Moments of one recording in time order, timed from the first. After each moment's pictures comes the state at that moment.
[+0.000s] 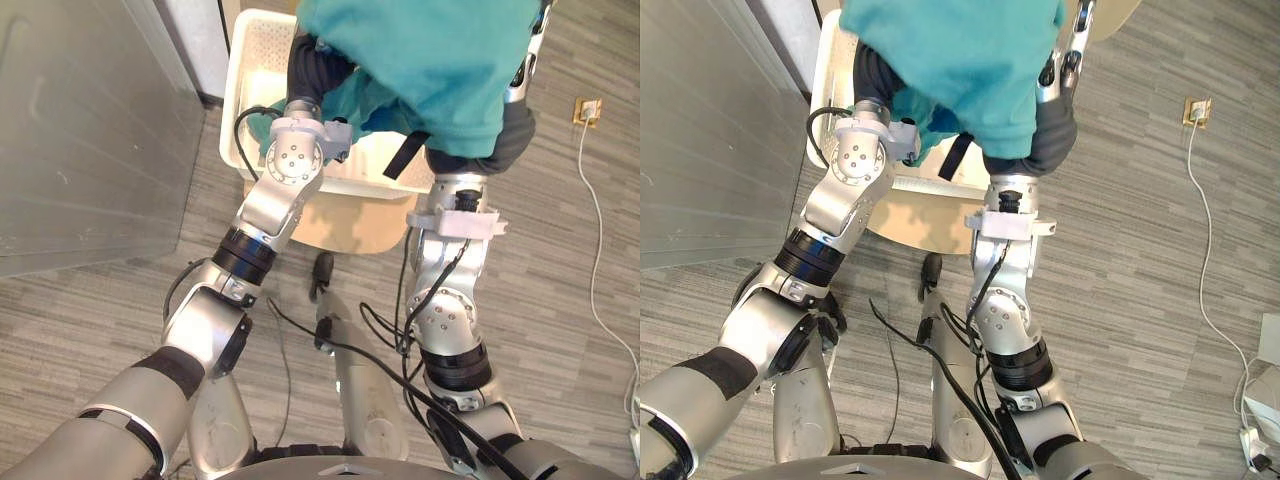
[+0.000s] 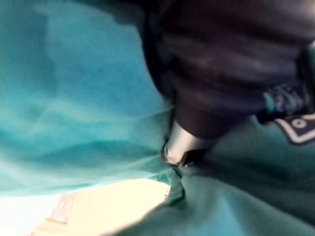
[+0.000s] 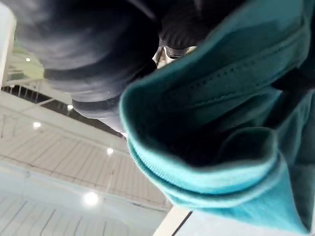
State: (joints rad) left arm -1.04 -0.02 -0.26 0.36 -0.25 -0.04 0.41; right arm -0.45 -0.16 0.19 -0.46 1.09 -0.39 -0.08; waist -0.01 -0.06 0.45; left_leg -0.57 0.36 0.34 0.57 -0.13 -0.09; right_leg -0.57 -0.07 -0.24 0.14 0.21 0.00
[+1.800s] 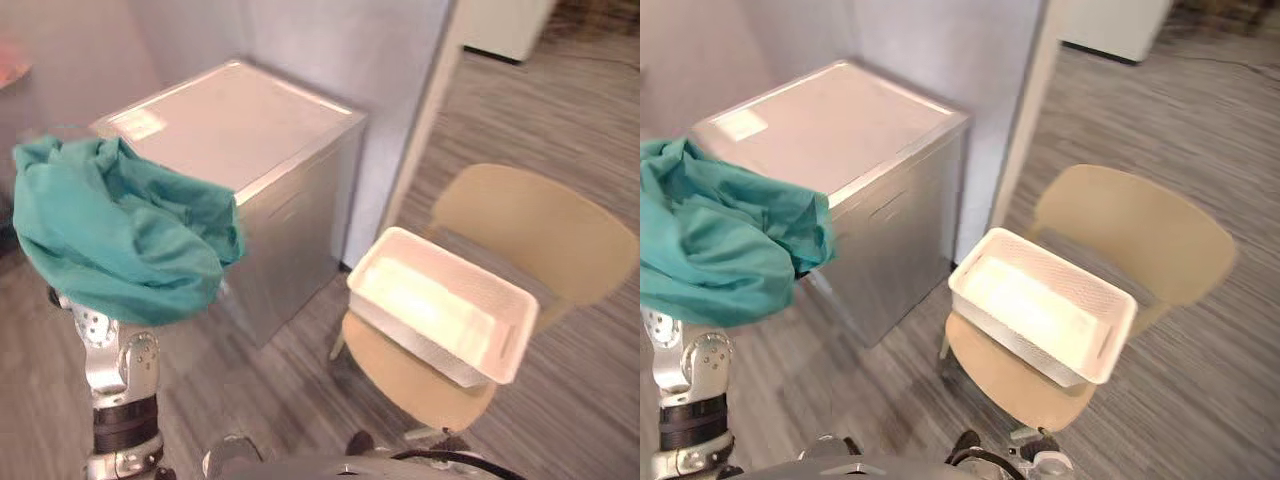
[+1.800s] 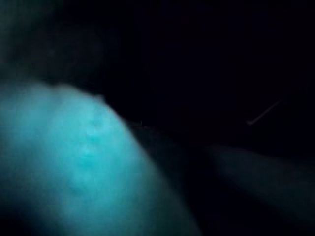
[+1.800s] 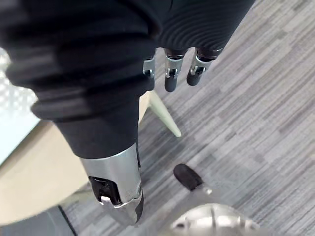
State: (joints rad) left arm -0.09 0.07 0.23 -0.33 -0.54 -0.24 0.24; right arm 0.07 -0.17 -0.24 1.02 -0.24 0.09 -0.07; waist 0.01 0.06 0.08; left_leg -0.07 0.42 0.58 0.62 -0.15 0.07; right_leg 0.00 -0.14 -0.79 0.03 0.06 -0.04
